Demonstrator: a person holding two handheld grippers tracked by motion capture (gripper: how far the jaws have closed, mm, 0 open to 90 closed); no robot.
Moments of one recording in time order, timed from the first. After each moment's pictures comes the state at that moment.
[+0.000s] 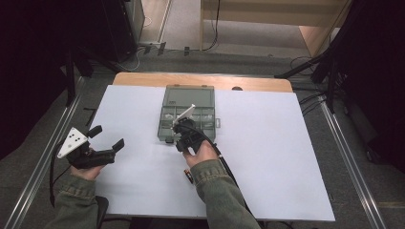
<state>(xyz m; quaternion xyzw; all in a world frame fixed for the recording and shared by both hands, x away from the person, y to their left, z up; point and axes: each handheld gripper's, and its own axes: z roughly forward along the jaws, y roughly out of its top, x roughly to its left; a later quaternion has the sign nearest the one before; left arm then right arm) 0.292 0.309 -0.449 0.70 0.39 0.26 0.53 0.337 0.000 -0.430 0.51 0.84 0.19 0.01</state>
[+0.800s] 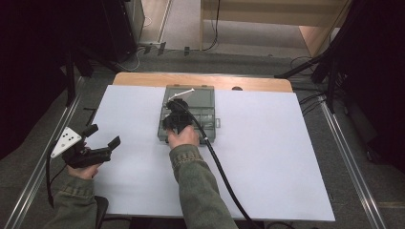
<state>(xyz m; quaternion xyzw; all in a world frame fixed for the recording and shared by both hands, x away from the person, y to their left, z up) 0.291 0.316 -0.446 0.69 0.40 0.27 0.55 0.398 0.025 -0.432 0.63 0.73 0.28 -0.05</state>
